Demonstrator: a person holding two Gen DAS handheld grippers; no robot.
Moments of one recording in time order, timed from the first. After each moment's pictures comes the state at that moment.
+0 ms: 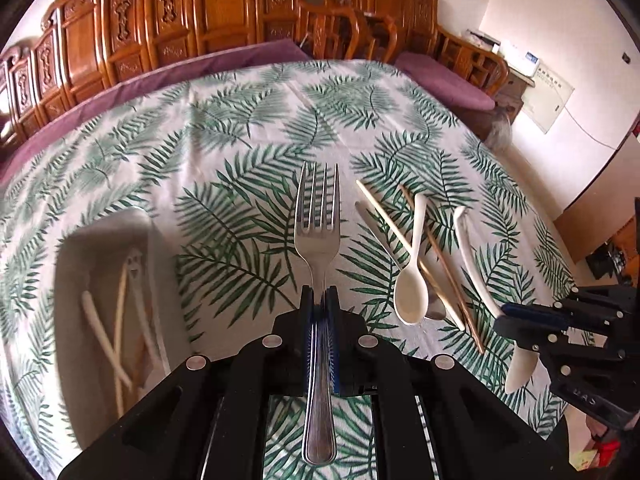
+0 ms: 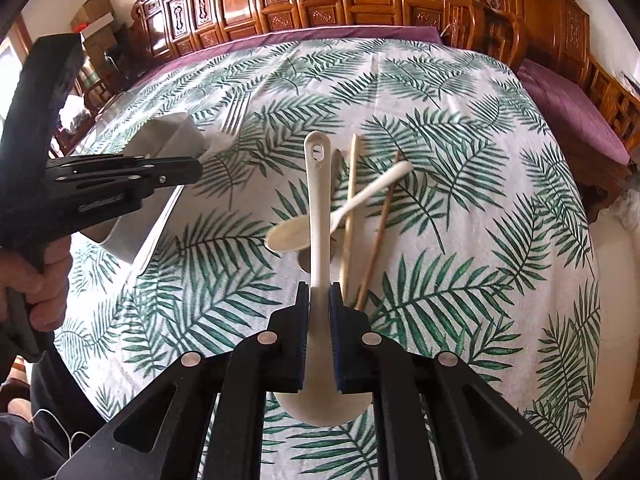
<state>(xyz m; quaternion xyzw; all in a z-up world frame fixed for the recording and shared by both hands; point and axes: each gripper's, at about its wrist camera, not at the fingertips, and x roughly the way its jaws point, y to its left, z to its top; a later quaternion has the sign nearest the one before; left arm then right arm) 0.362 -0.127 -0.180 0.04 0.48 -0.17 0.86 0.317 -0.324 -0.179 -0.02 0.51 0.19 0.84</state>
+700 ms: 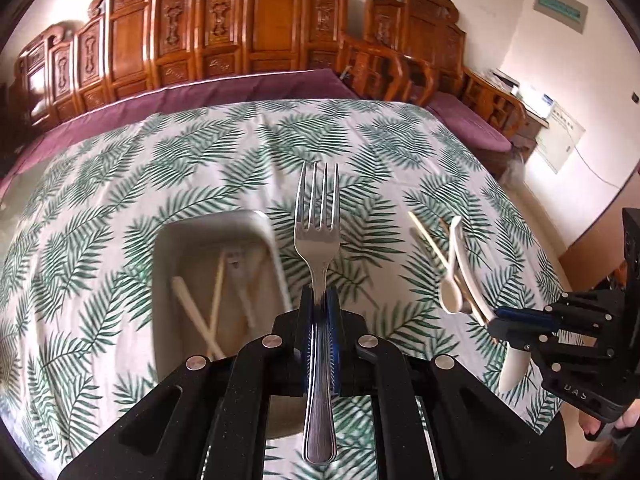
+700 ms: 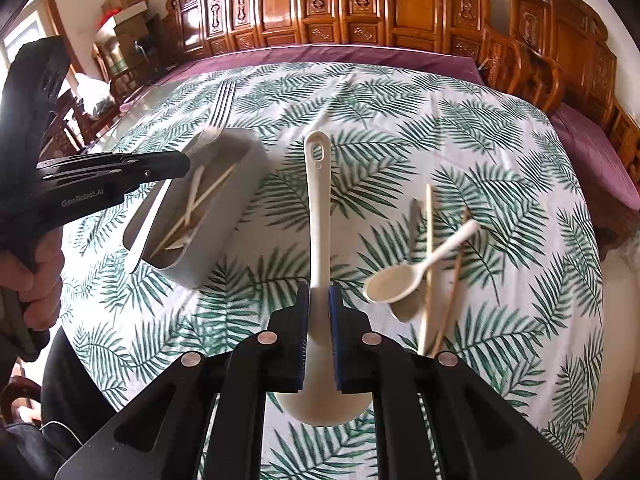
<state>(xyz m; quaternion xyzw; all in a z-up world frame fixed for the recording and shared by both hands) 0.343 -0.031 -0.140 -0.01 0.45 -0.13 0.88 0.313 -0.246 -0.142 -0.05 0.49 0.23 0.84</state>
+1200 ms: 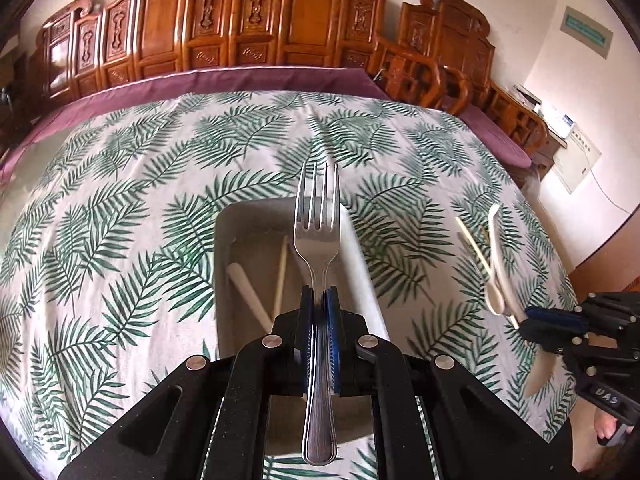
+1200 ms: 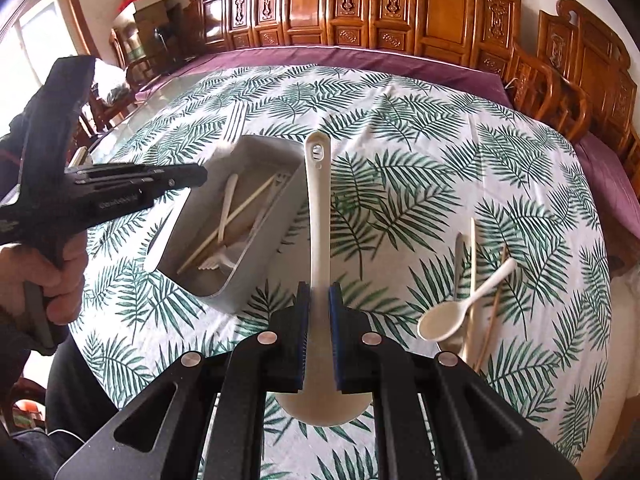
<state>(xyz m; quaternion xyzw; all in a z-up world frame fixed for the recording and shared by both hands) 0.351 0.030 -0.163 -0.04 0.46 -0.10 0.88 0.322 -0.195 -0.130 -0.07 0.48 0.25 0.83</state>
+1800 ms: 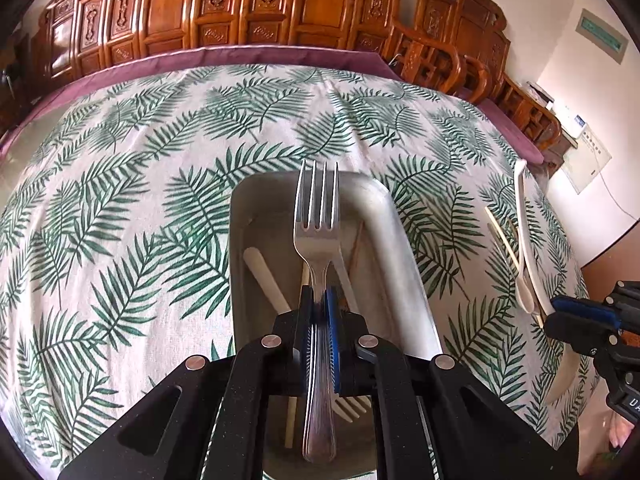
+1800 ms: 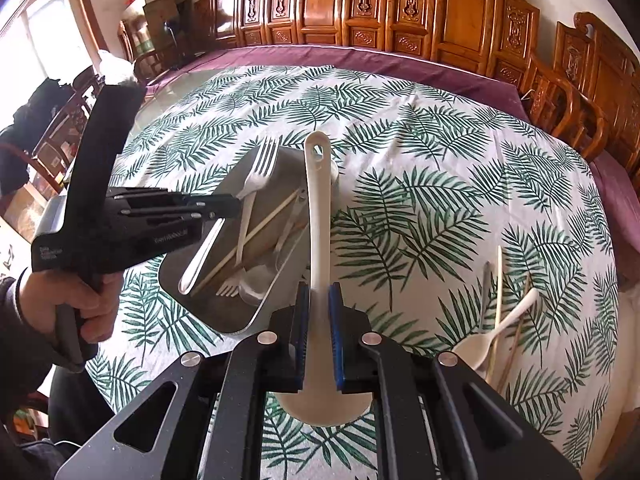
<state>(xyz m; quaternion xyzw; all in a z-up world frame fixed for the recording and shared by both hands) 0.369 0.046 -0.195 -0.05 0.48 -0.09 0.87 0.338 -0.155 -0.131 -0.09 0.48 0.27 0.83</state>
